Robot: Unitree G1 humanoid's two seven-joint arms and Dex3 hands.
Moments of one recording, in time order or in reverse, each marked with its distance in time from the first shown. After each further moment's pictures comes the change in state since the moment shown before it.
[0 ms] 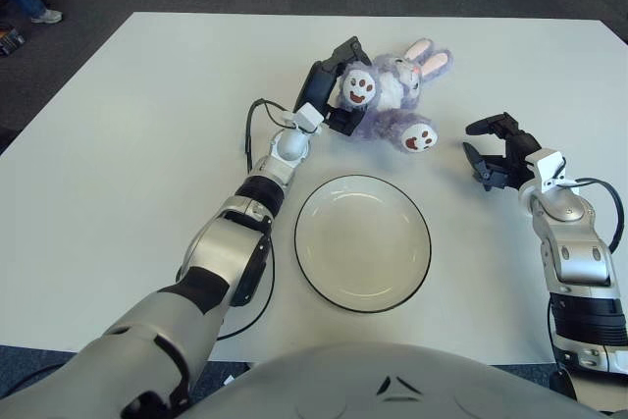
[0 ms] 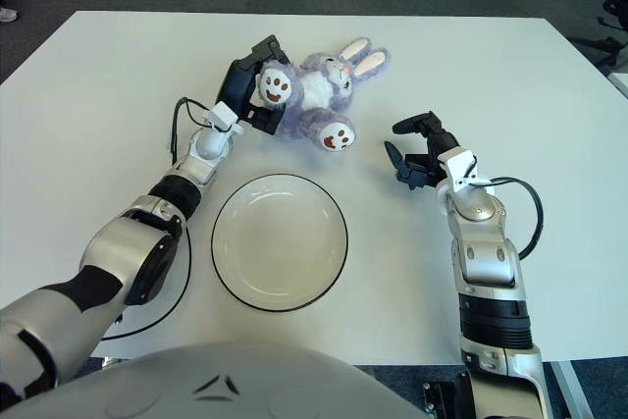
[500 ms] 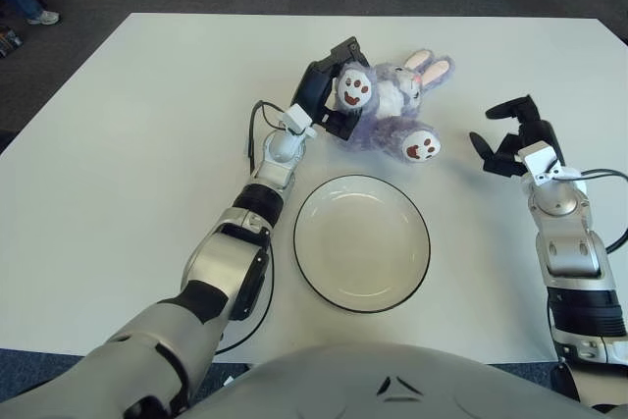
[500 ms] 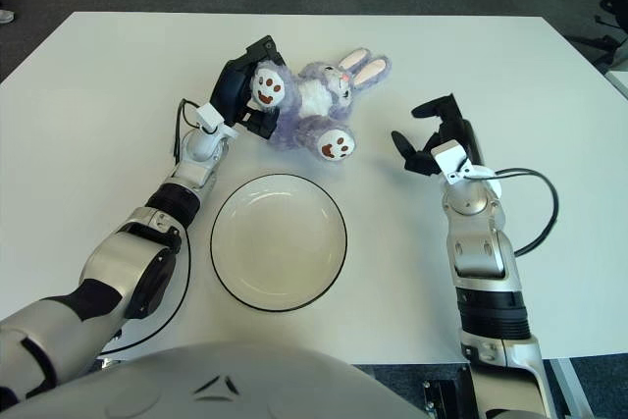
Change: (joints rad) left arm 0.072 -0.009 0.028 -0.158 -0.170 0.059 -0.239; right arm -0.056 -0.046 0.071 0.058 -0.310 -0.175 -0.272
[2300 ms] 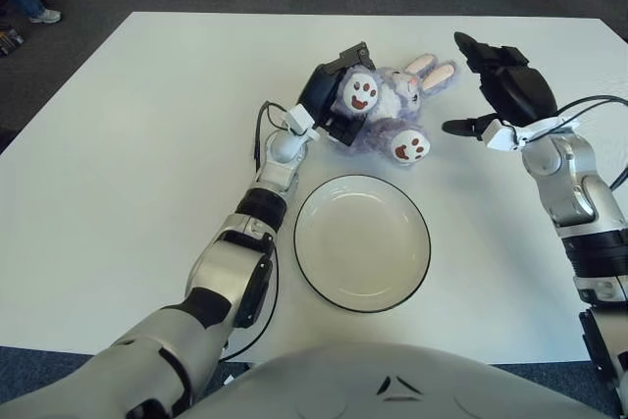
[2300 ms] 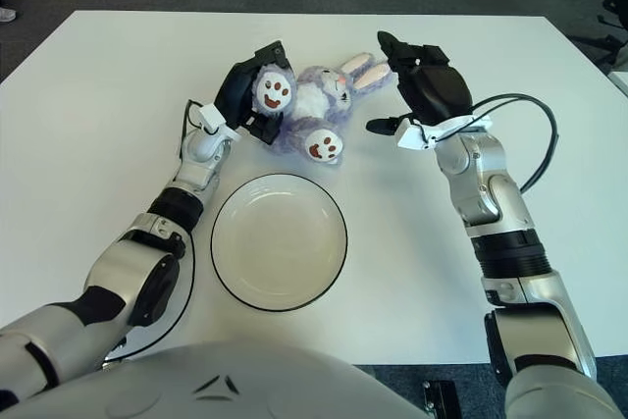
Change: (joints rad) left arm 0.032 -0.039 0.022 -0.058 0.016 0.052 -0.080; right arm -0.264 -0.187 0.199 0.190 -0.269 -0.372 0.173
